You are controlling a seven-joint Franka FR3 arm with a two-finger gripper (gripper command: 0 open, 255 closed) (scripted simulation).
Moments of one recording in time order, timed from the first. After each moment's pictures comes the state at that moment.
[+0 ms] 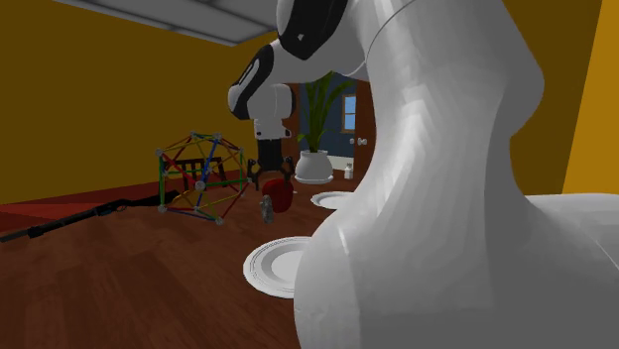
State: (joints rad) arm 0.48 0.60 0.33 -1.36 -0.20 1.85 0.18
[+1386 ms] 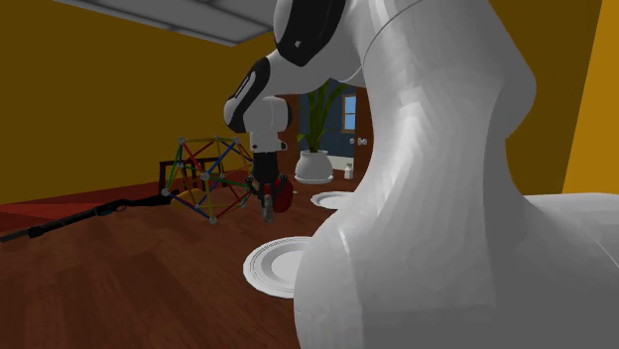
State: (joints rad) arm 0.50 0.63 0.32 -1.40 -0.19 1.88 0.18
